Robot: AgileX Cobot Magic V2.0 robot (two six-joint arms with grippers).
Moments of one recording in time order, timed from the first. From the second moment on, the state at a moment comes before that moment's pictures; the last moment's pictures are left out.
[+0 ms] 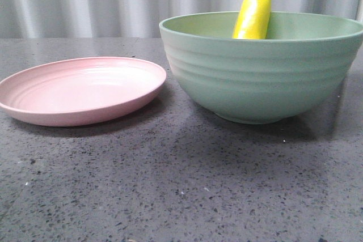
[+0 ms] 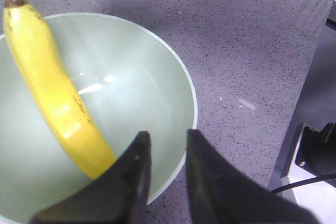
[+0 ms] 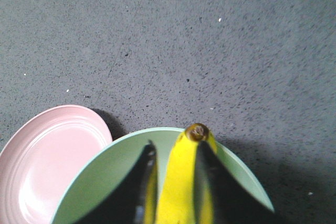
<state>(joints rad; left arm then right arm) -0.94 1.41 -1.34 -0.33 0.70 0.16 0.19 1.27 -1.26 0.34 0.65 -0.05</state>
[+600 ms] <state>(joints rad) -0.94 1.16 -1.14 -0.33 0.51 0.25 0.20 0.82 -0.85 0.29 0.48 -0.10</state>
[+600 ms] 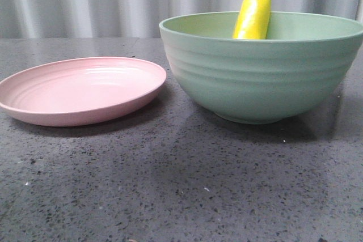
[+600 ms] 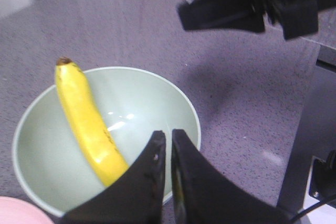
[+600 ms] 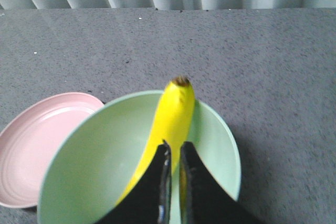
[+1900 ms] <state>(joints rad) -0.94 0.35 -0.27 -0.35 0.09 0.26 0.20 0.24 -0.28 0.29 0.14 -0.10</state>
